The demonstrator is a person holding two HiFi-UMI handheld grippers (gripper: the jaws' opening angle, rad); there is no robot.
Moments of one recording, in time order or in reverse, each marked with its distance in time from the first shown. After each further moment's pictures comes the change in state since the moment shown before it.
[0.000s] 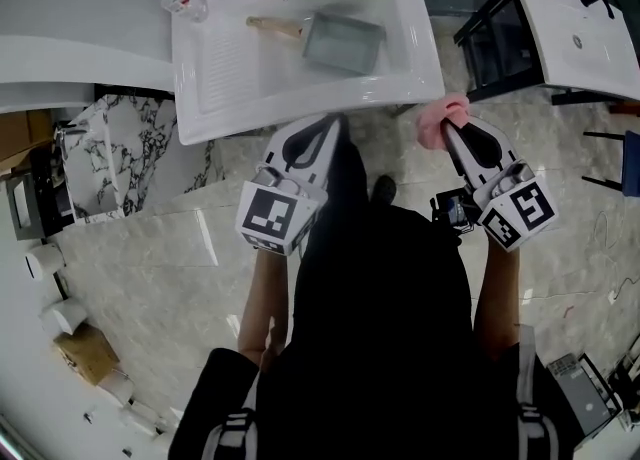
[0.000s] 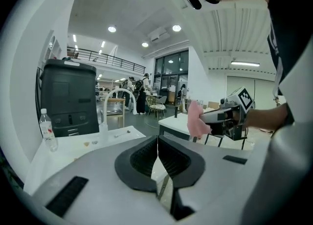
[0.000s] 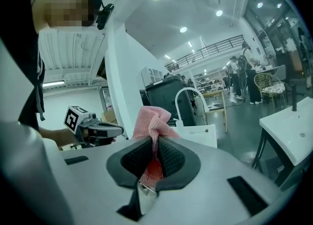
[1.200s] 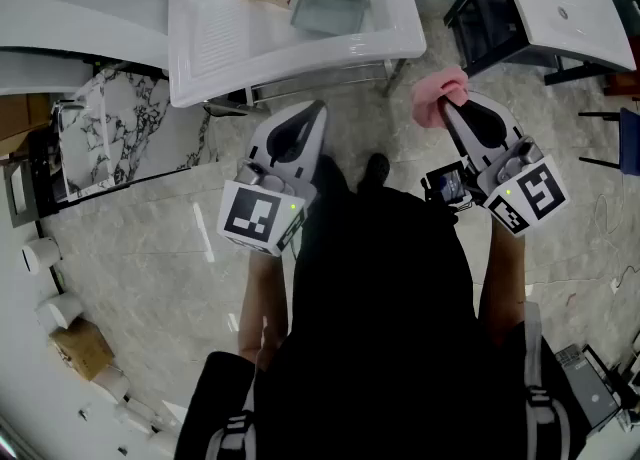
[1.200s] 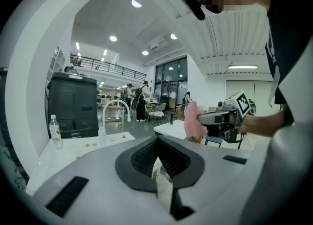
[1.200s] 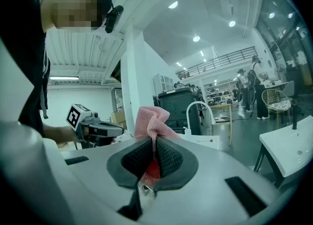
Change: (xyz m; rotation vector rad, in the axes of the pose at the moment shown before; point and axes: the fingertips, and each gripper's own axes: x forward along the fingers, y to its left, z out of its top) left arm -0.076 -0.083 0.012 -0.002 -0.076 0.044; right arm -0.082 0.064 0.014 -0.138 -0.071 0.081
